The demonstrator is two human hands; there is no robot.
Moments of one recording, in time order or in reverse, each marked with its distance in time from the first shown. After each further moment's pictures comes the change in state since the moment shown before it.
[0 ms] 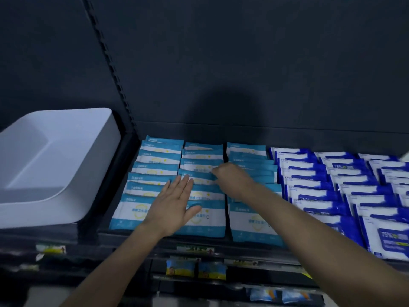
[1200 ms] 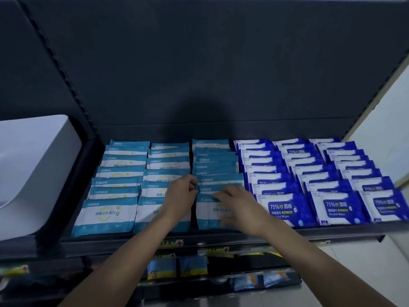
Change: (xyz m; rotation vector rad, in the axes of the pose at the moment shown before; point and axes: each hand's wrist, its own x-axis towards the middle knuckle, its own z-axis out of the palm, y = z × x) left_hand 0.040 0.101 -0.010 -0.705 0.211 -0.162; right_hand -0.148 0.033 0.013 0.127 -0.002 0.084
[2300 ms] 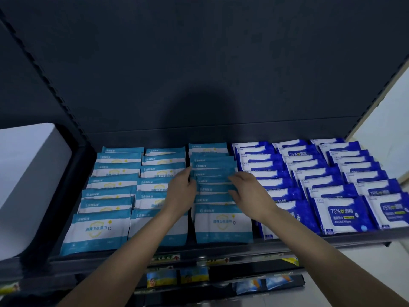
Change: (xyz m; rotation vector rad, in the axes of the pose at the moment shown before) left_hand 0.030 0.019 0.000 -0.254 -0.032 0.034; right_hand 0.030 0.035 -0.017 0.155 0.206 0.187
